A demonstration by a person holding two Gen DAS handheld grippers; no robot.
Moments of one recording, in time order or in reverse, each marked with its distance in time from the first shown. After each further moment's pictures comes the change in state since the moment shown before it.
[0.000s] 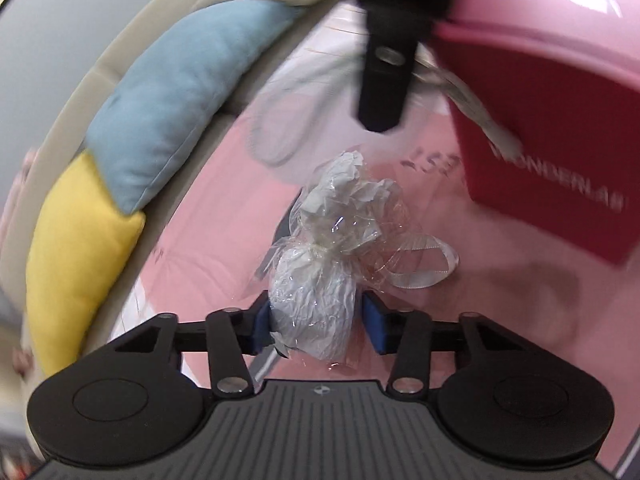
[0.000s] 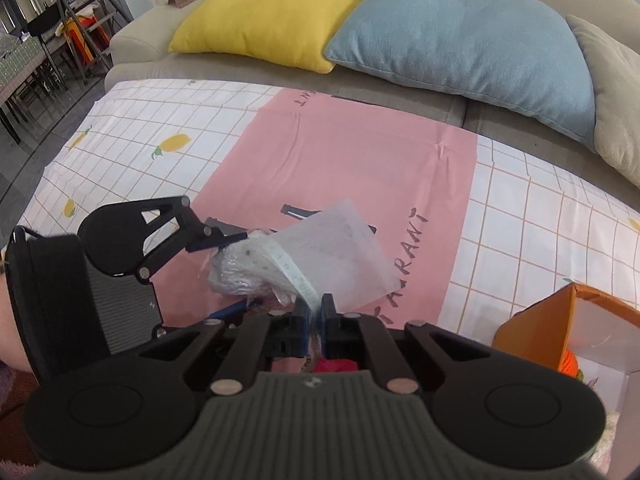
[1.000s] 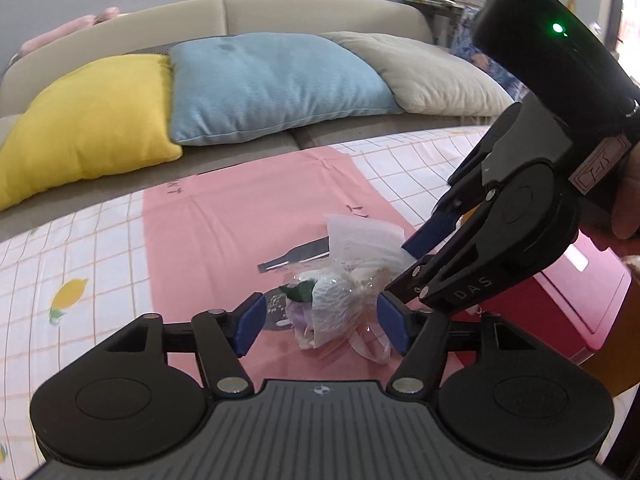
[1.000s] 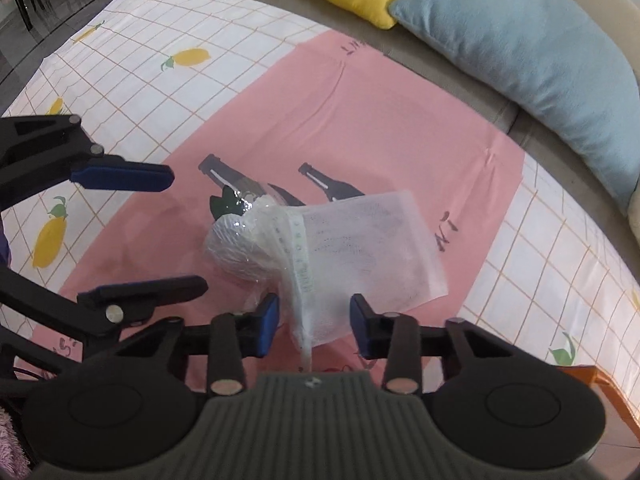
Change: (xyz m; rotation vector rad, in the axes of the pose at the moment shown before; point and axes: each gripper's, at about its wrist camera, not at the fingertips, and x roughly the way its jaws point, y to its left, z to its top) left arm -0.053 0.072 -0.036 -0.608 -0.194 -0.215; right arm 0.055 0.032 0.018 -0.266 0.192 -0.067
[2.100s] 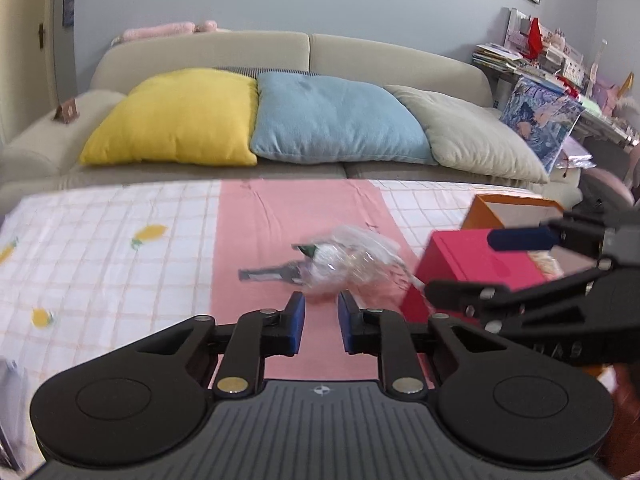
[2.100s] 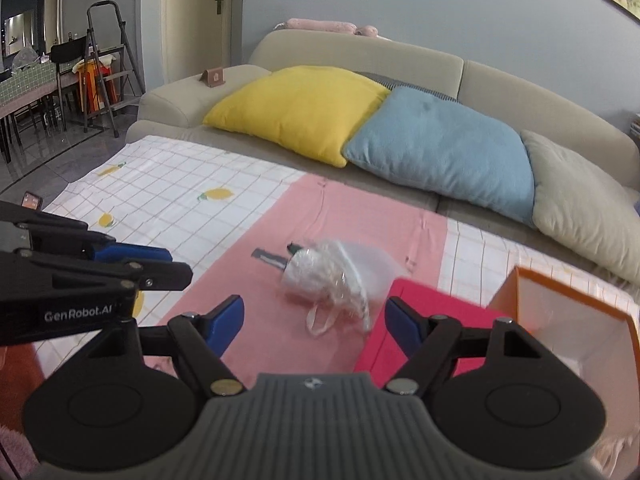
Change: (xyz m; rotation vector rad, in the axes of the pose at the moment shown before) left arm -0.119 -0.046 -0.039 -0.229 -0.123 0.191; right arm -0.128 0.090 -0.136 0.157 -0.544 -0.153
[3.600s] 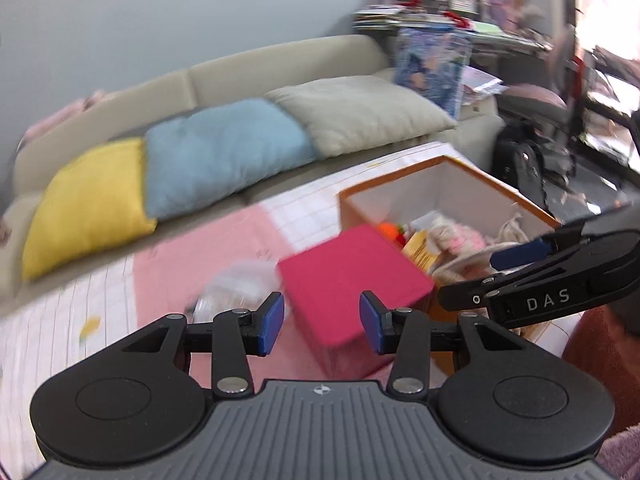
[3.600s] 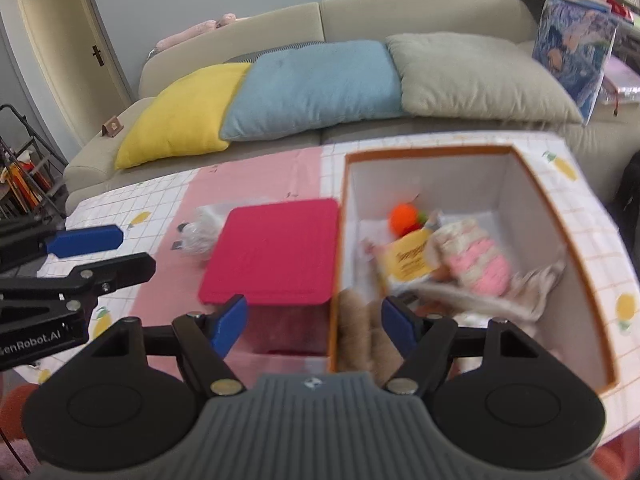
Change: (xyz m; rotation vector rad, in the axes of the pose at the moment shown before) left arm -0.023 -0.126 0.016 0.310 0.022 -0.116; right arm -0.083 -0.113 -0.072 0.469 0.092 -0.072
